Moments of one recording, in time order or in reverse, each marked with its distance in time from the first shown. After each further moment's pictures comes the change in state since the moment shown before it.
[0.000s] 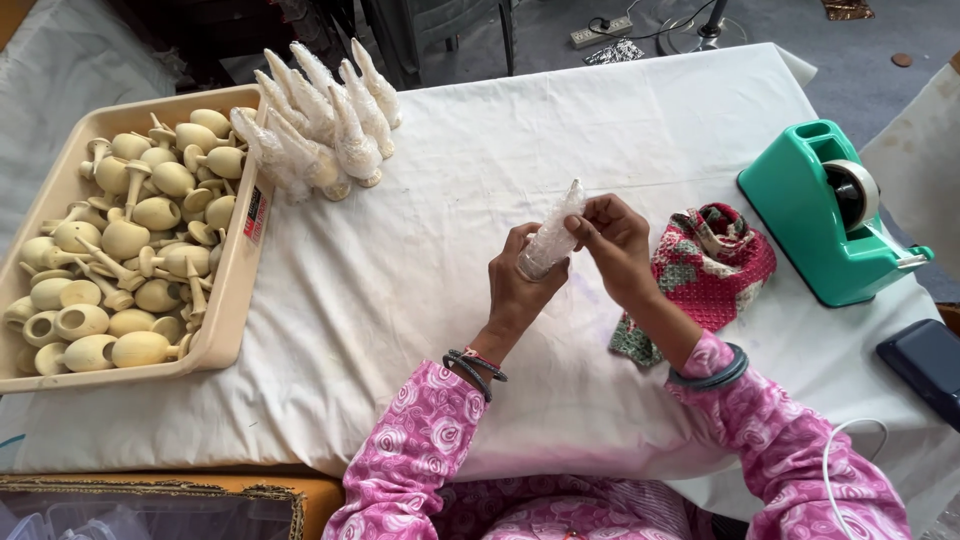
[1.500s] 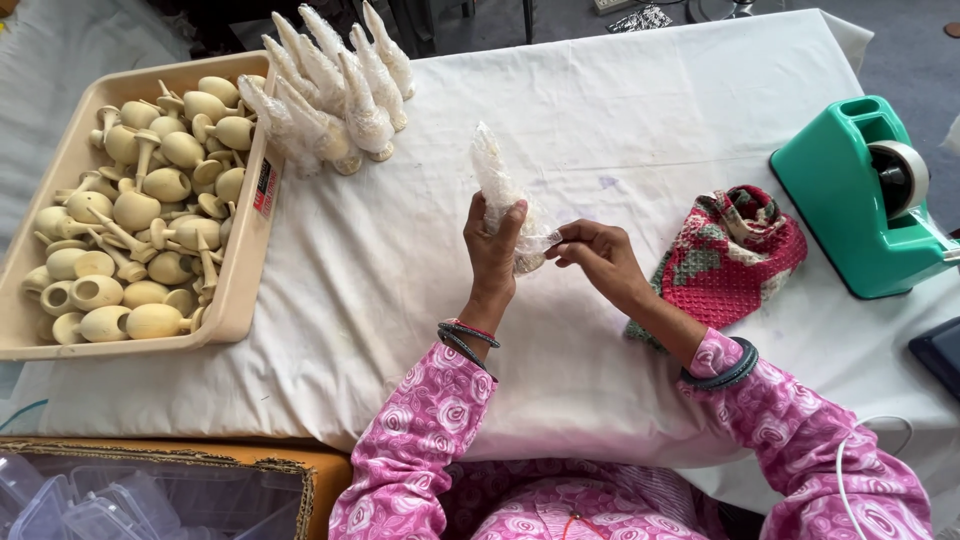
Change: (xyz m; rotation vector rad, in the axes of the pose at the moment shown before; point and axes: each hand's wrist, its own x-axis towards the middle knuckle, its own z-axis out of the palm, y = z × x) left_hand 0.021 -0.054 -0.013 -0.796 0.175 -0.191; right_hand -0.023 0.033 0.008 -0.031 -0.271 0.168
